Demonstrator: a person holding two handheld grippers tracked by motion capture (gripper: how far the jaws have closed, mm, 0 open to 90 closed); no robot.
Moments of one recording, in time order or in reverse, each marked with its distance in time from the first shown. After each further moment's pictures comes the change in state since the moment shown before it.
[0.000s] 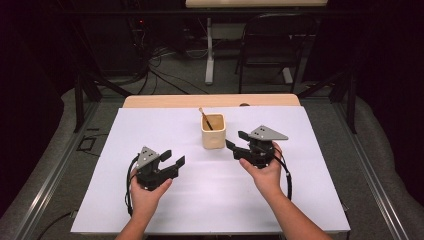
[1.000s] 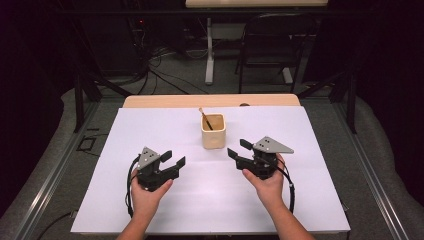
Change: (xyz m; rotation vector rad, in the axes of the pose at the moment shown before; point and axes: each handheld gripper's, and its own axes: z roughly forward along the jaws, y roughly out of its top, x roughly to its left) left arm -0.003 -0.001 0.001 0.003 0.001 0.005; right arm 0.007 -0.023 -0.015 -0.055 0.027 0.015
